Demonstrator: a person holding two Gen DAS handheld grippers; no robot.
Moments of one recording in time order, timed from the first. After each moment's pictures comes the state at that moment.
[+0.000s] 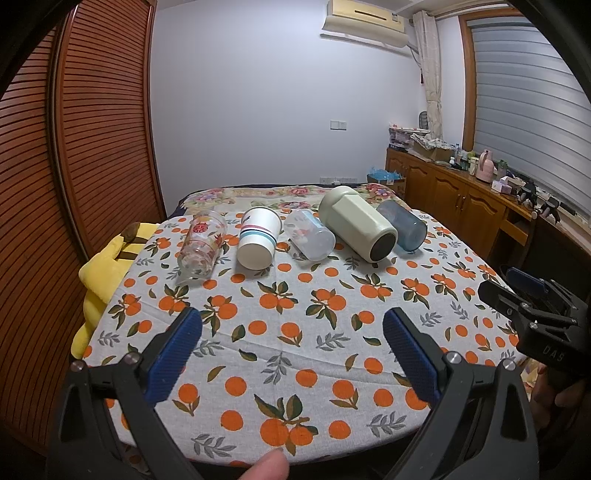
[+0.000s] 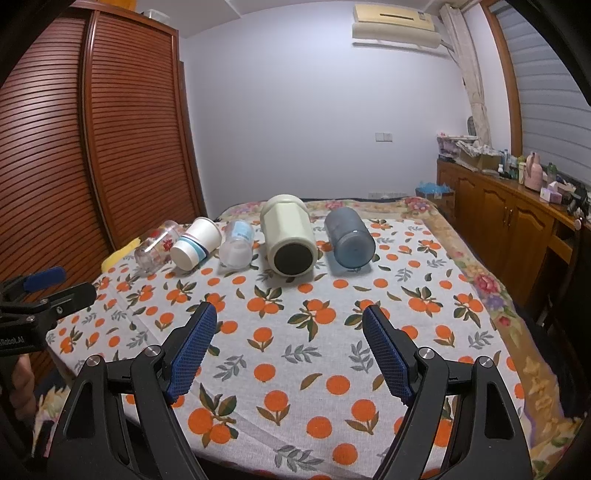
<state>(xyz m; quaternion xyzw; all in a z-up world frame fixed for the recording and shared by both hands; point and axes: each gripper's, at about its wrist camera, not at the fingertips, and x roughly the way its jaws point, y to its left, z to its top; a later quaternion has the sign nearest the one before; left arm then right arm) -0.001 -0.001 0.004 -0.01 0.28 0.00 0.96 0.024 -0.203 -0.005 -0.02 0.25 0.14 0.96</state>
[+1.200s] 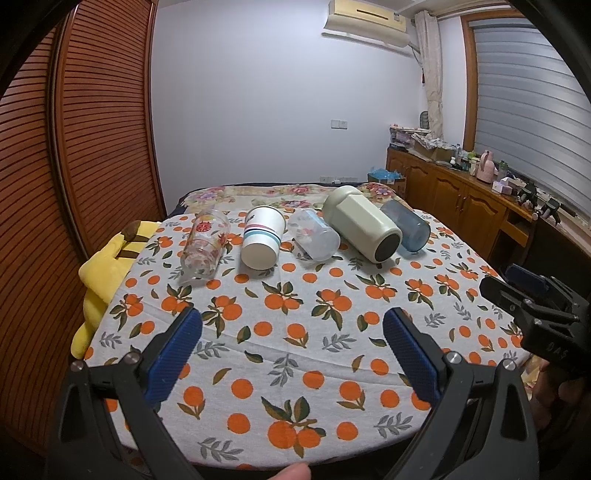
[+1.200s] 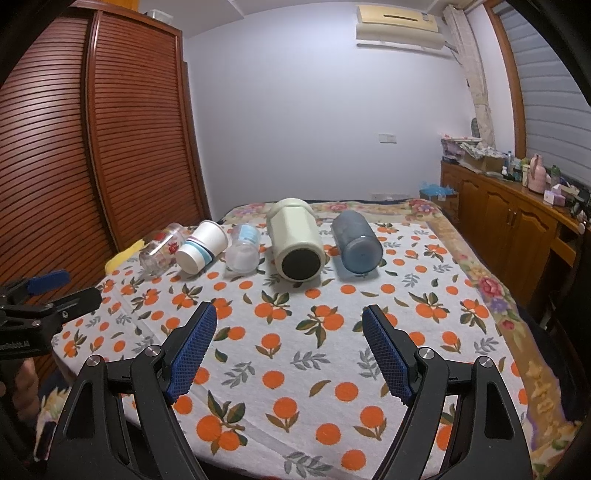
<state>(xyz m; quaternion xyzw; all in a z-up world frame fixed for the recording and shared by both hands) 0.005 0.006 0.008 -0.02 0.28 0.00 0.96 0.028 -0.194 0.000 -0.02 0.25 0.15 0.96</state>
